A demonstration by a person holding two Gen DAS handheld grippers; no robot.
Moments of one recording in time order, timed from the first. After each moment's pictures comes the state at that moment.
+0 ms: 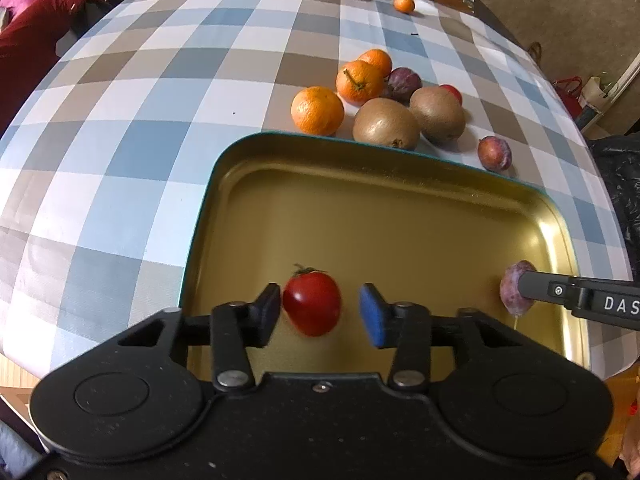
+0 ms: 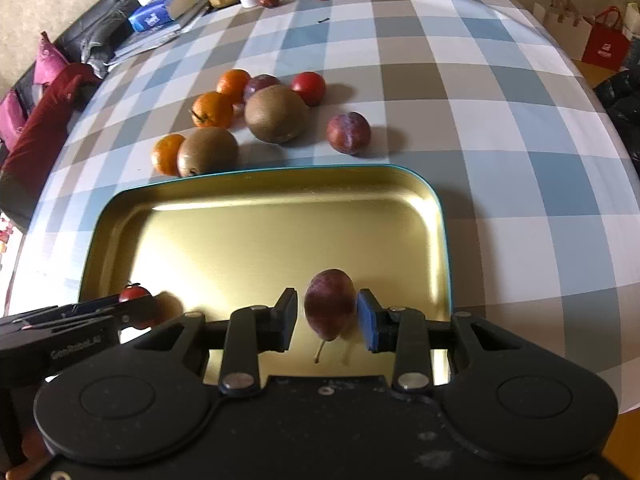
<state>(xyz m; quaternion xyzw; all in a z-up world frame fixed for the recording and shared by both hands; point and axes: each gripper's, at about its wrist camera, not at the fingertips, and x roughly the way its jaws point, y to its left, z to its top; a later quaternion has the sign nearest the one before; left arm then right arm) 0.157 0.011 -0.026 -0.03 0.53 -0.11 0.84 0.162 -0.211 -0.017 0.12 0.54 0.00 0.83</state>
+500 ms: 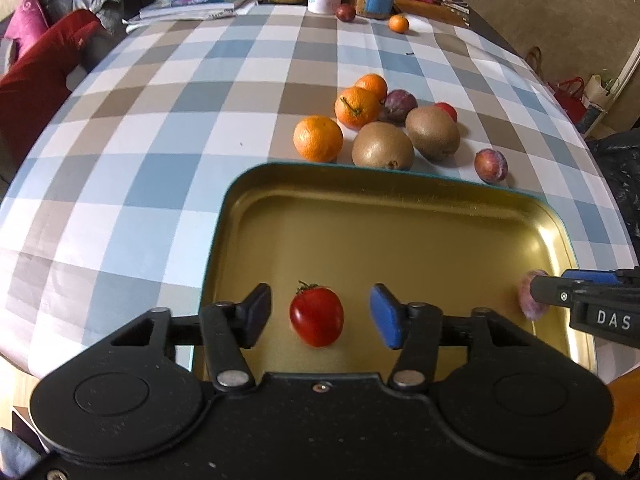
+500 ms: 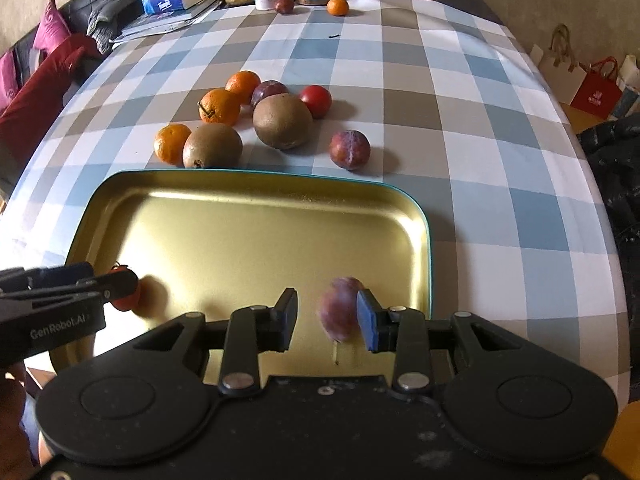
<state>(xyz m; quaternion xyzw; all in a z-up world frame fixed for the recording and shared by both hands) 0.149 0.006 -0.012 0.01 0.50 -0.10 0.86 0.155 -0.192 -0.002 0.02 0.53 -0.02 0.85</state>
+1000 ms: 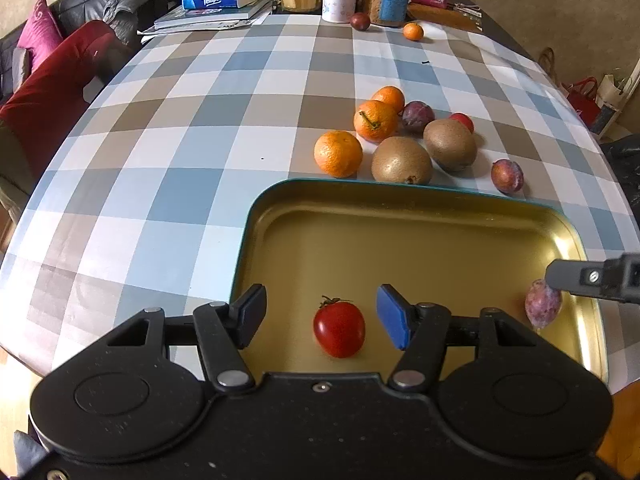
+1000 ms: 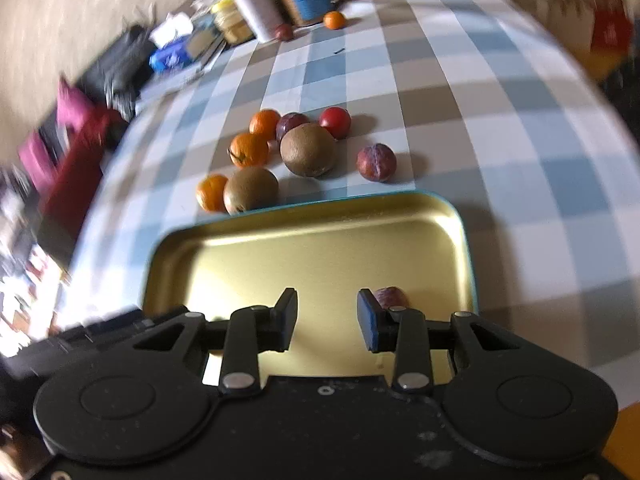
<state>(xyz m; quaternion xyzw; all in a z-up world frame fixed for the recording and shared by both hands) 0.154 0.009 -0.005 0.02 0.50 -0.07 0.86 0.155 -0.225 0.005 0.23 0.50 0.01 0.83</state>
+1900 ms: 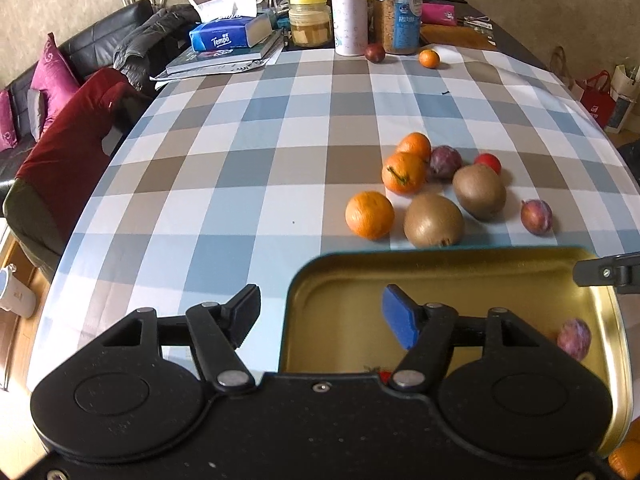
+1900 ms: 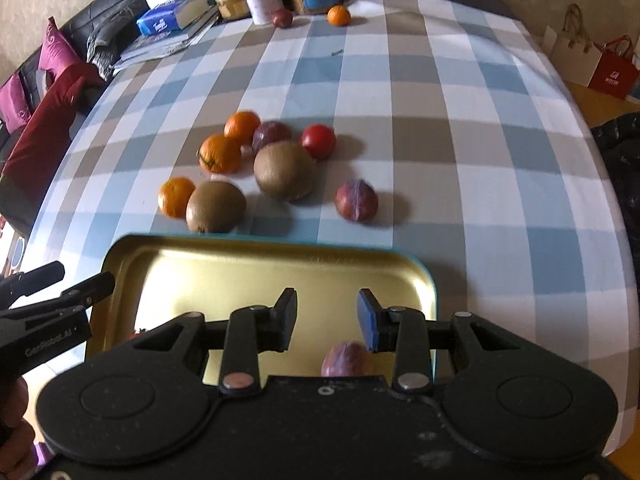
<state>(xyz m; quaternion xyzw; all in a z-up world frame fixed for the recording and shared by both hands) 0.189 0.009 0.019 0.07 0.47 -0.05 0.88 0.219 -0.216 0.014 0.08 0.54 0.00 0.84</state>
